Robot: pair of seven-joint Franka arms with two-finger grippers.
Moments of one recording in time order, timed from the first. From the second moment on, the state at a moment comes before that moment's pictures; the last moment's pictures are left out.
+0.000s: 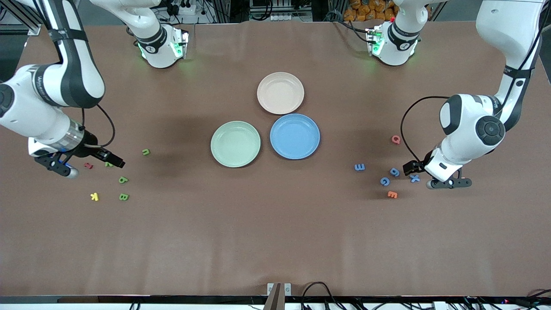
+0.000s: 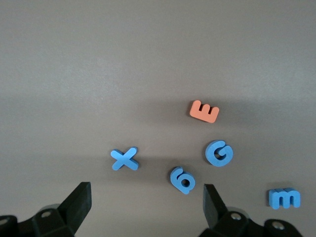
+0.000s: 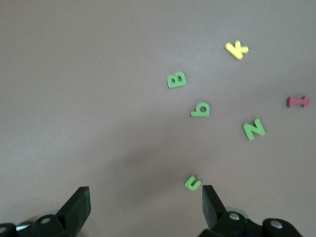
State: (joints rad) left arm 0.16 0.36 -0.22 -2.07 0.07 2.45 -0.14; right arm -0.02 0.12 -0.02 -2.07 0.10 2.22 0.38
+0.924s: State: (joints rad) left arm 0.19 0.47 -0.21 -2.06 0.15 2.54 -0.14; right arm -0.02 0.21 -0.08 -2.19 0.24 2.36 0.72
